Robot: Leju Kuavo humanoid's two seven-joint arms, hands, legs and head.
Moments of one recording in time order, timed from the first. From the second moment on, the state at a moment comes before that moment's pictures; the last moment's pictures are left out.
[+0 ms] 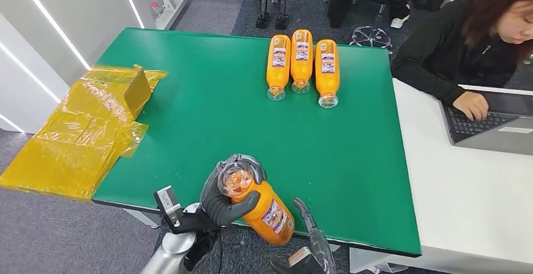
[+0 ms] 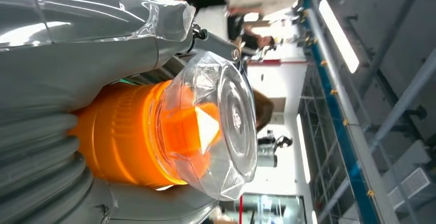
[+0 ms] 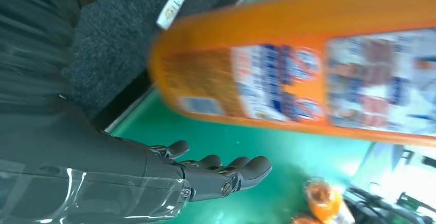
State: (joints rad) left arm -0.15 -0.10 -0.44 -1.22 0.03 -0.32 -0.70; right arm 0.02 -0.14 0.73 -1.37 0.27 -0.54 -0.44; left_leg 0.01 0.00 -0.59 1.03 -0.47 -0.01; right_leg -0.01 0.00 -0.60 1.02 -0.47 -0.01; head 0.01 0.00
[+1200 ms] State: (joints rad) left arm -0.51 0.22 -0.51 -0.82 -1.16 0.38 -0.45; right arm -0.03 -0.10 0.78 -1.26 0.14 -0.53 -0.50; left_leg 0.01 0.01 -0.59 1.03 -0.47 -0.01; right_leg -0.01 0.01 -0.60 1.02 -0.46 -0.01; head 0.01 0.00
